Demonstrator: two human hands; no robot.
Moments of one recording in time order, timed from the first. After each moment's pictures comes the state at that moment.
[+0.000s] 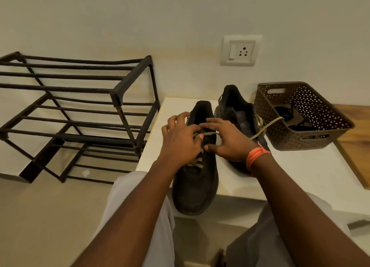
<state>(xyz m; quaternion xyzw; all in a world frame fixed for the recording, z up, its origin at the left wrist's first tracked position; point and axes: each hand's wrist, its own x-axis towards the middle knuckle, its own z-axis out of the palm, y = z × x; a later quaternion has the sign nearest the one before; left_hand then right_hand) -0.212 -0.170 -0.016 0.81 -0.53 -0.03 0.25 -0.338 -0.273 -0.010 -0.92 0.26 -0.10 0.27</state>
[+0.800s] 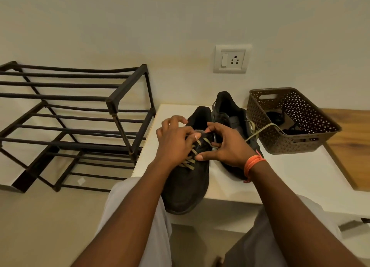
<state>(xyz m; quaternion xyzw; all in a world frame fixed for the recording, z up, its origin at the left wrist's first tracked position) -0.201 -0.182 -0.018 0.79 -0.53 -0.02 0.31 -0.351 -0.277 -0.020 -0.84 0.28 -0.22 0.40</state>
